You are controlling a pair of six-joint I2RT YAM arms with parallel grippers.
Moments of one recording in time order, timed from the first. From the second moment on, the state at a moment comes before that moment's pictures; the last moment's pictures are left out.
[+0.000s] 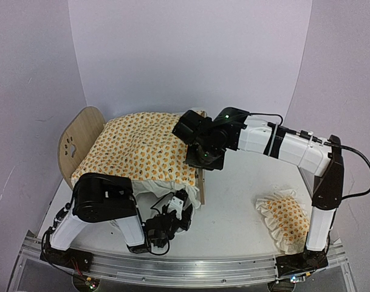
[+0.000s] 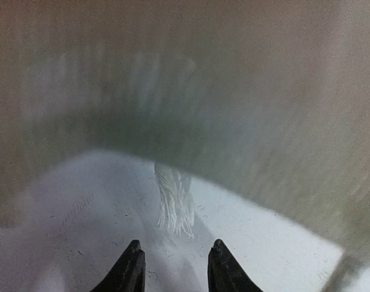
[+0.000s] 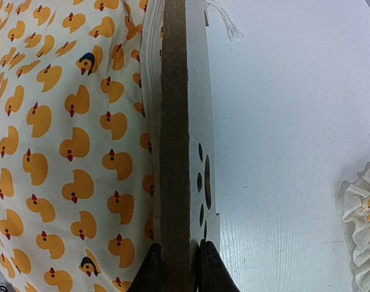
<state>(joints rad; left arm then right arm) -1.31 2.32 0.79 1.47 -0.72 -0.08 1.07 1.92 1.88 -1.10 0.47 1.09</state>
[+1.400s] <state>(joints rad) -1.45 1.75 0.63 0.99 -0.32 -0.19 1.04 1.87 1.74 -0.98 0.52 0.95</state>
